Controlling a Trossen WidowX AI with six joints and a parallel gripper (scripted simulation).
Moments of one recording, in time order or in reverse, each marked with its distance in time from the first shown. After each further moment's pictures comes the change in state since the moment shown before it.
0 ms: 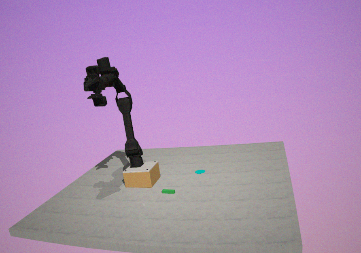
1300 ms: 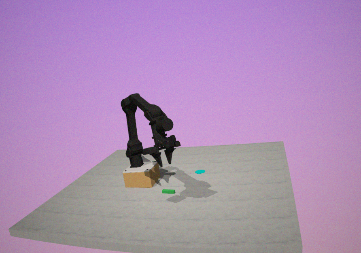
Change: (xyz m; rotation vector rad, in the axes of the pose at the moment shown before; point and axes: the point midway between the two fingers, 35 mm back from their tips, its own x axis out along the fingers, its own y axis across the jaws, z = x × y) arm -0.091 -0.381 -0.248 -2.074 1.496 -0.150
